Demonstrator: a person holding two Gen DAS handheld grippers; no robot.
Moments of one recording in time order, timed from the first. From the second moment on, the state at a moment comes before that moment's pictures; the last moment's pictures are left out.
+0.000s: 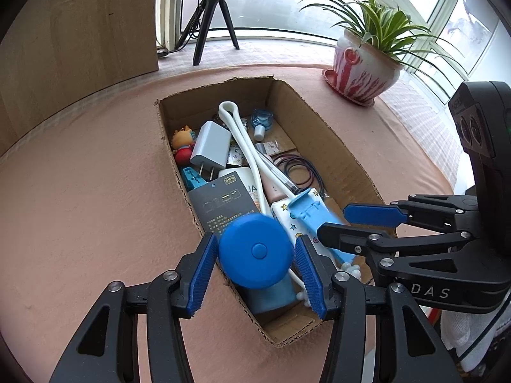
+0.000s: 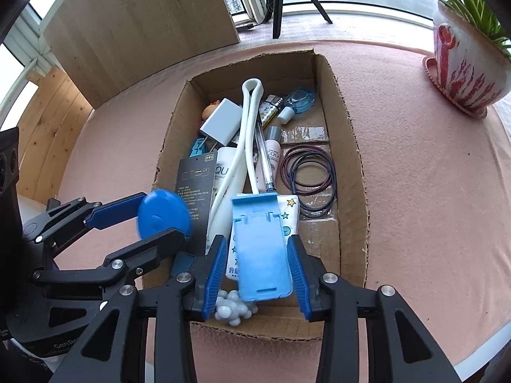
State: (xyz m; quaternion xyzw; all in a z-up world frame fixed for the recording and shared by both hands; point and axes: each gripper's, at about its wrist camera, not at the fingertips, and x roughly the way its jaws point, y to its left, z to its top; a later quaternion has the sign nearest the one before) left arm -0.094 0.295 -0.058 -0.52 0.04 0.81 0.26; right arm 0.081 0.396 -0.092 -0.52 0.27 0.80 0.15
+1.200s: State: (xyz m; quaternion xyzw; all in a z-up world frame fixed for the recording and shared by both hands) left arm -0.052 0.195 -0.017 -0.50 -0.02 0.84 0.21; right arm 0.091 0.329 -0.036 -0.46 0.25 0.83 0.18
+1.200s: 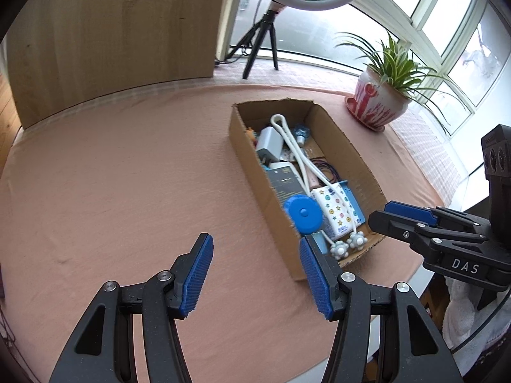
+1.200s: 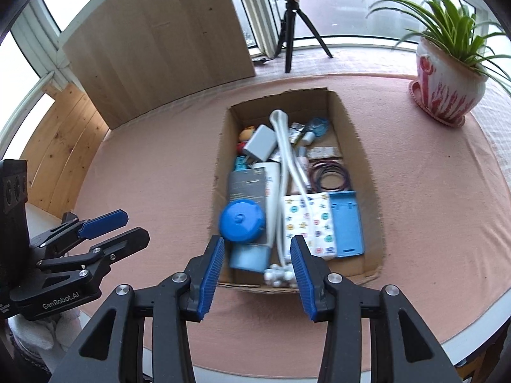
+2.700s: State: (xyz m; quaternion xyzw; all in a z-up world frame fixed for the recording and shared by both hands) left arm -0.018 -0.013 -0.038 -0.51 -0.04 0.86 0.05; right arm -0.007 0.178 -0.054 -0.46 0.19 0.85 0.18
